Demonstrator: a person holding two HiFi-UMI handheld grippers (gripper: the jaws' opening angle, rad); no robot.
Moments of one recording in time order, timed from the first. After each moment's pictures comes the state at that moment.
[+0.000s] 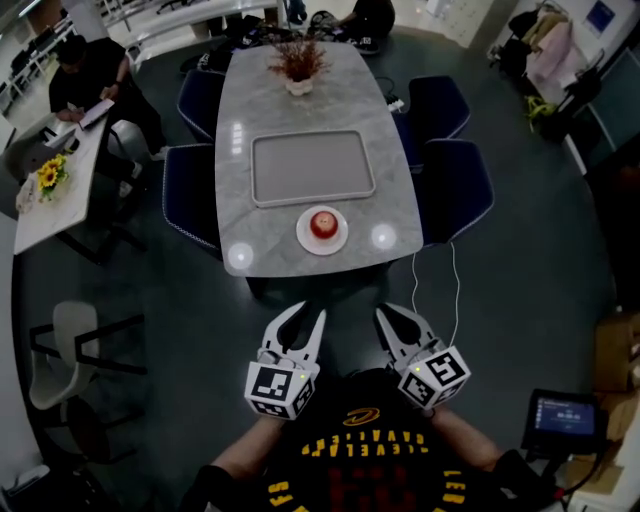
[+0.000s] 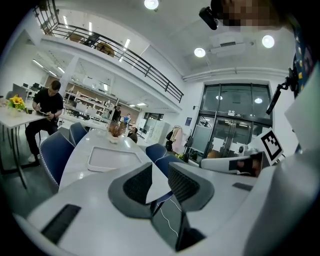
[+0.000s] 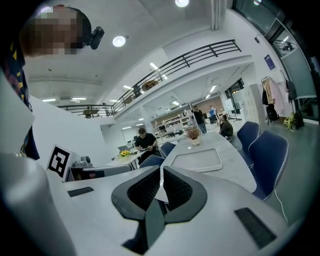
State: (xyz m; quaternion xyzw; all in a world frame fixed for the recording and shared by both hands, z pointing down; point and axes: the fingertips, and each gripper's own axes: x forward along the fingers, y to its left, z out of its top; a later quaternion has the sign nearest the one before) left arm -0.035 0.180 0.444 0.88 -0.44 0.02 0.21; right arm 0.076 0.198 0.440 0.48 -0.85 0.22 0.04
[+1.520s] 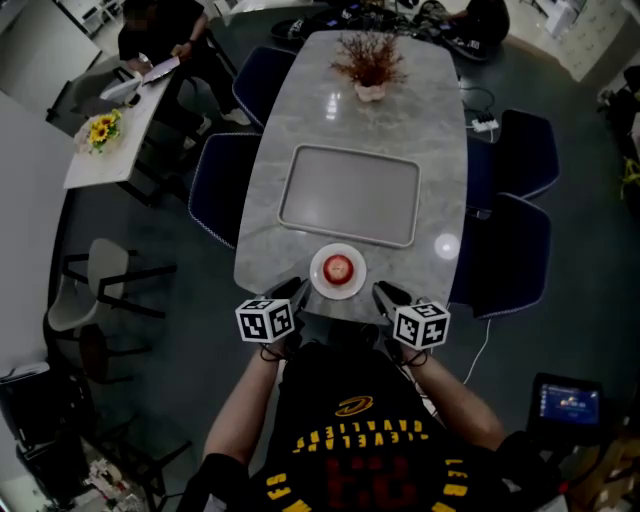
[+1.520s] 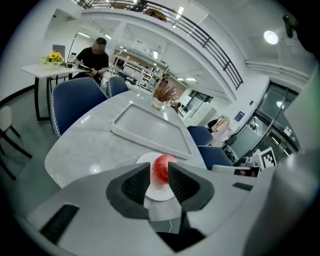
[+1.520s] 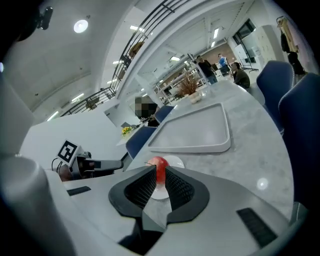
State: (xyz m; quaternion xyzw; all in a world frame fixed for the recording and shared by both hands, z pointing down) left arm -0.051 0.002 0.621 0.70 -0.56 0.11 0.44; right arm 0.128 -0.027 0.628 0.32 -0.84 0.39 0.16
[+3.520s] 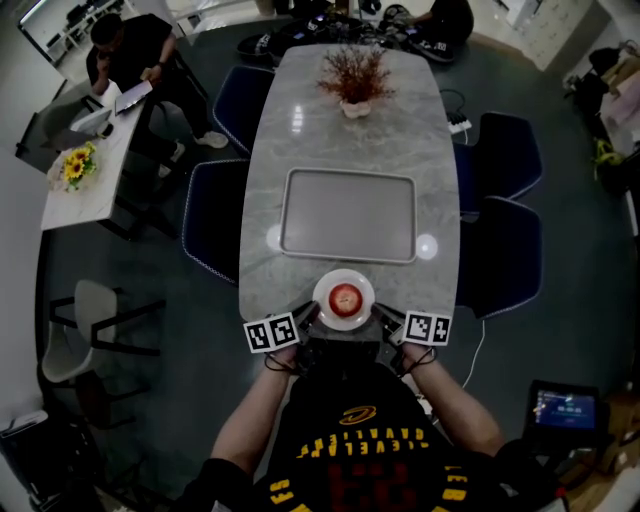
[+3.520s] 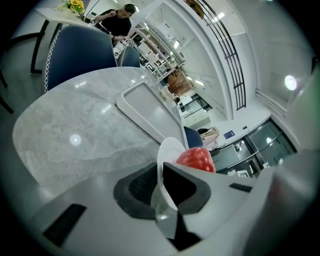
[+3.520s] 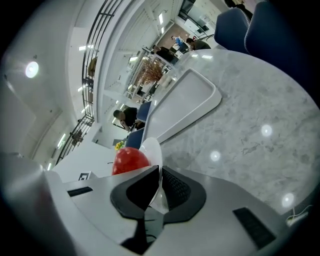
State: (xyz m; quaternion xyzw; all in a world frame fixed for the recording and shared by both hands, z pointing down) left arm -0.059 -0.021 0.676 0.68 -0.45 0.02 0.58; right arm 0.096 -0.031 0.681 0.34 -0.72 0.59 0.08
